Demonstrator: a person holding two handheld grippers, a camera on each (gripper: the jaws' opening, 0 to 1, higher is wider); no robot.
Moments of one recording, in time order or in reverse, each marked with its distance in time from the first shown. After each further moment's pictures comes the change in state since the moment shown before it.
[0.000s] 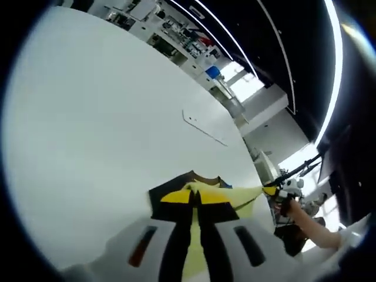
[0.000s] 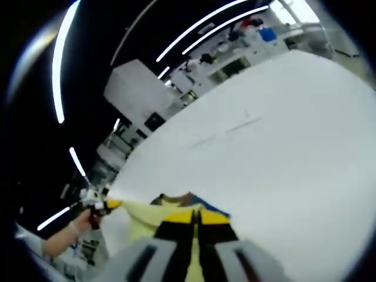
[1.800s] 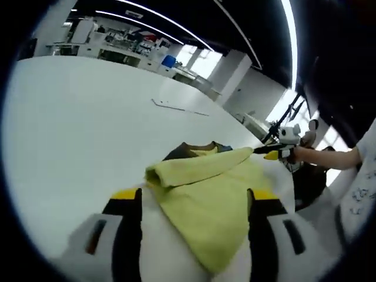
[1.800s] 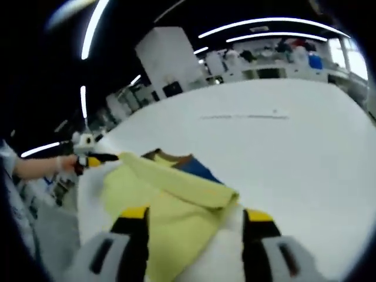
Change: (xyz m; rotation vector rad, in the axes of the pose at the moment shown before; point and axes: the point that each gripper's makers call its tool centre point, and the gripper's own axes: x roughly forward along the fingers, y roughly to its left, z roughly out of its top) left arm -0.006 0.000 -0.055 0.486 0.098 -0.164; right arm 0.012 -0.007 -0.064 -0.448 0.123 0.000
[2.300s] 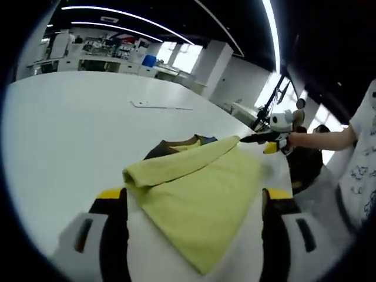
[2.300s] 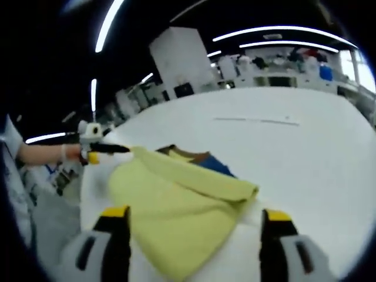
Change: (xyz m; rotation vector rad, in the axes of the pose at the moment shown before) left arm 0.004 -0.036 -0.002 0.105 0.021 -0.057; right arm -0.002 0.024 -0.005 -0.049 -0.027 0.039
